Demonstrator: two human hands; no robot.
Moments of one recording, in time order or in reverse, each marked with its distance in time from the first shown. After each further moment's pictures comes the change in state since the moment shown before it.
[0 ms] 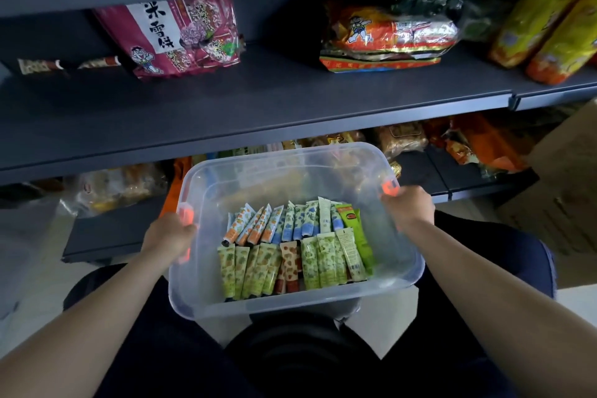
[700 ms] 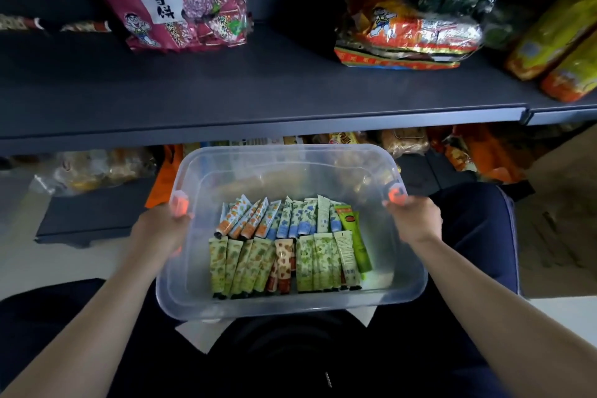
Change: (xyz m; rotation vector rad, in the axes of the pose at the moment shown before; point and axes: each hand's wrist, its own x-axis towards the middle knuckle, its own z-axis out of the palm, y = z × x) left_hand -0.003 0.005 -0.001 -0.095 0.107 -0.004; right_hand -0.002 -0.001 0.000 -0.064 -0.014 -0.008
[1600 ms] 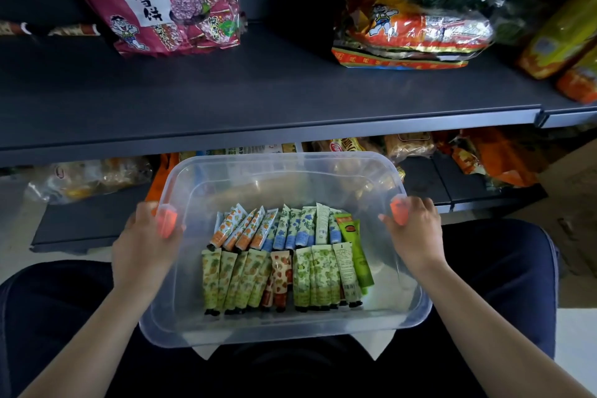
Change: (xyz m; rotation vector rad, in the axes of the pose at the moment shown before) left_hand -0.008 0.001 0.007 0.019 0.268 0.189; right_hand 0.010 0.012 0.013 -0.132 0.158 -0.316
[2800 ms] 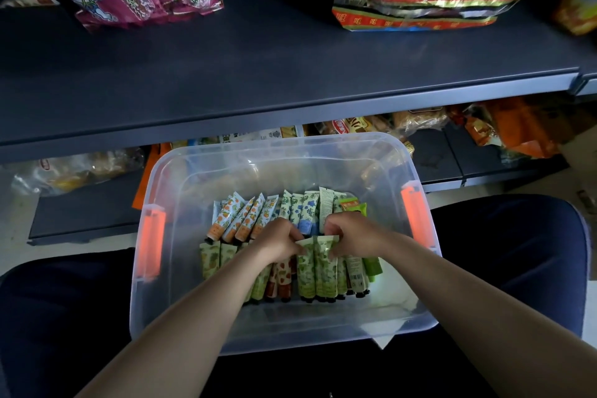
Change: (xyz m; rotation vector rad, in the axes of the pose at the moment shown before) left_hand -0.016 0.110 0.128 -0.093 -0.996 0.219; right_hand 0.004 -0.048 0.058 -0.018 -0.962 -0.316
